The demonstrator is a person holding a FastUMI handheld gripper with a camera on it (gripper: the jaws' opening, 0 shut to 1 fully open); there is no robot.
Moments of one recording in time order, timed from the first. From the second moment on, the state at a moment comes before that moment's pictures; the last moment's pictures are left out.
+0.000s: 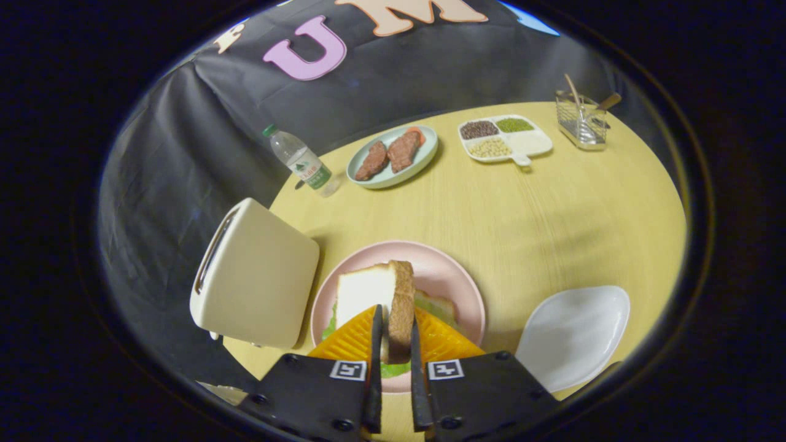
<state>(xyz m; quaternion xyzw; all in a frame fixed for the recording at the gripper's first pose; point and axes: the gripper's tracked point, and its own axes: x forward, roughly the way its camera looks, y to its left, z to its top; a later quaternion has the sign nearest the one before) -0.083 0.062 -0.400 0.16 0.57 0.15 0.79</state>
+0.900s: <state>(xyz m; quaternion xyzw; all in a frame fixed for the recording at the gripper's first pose) -0.049 0.009 -0.253 0.07 0.36 0.15 0.92</state>
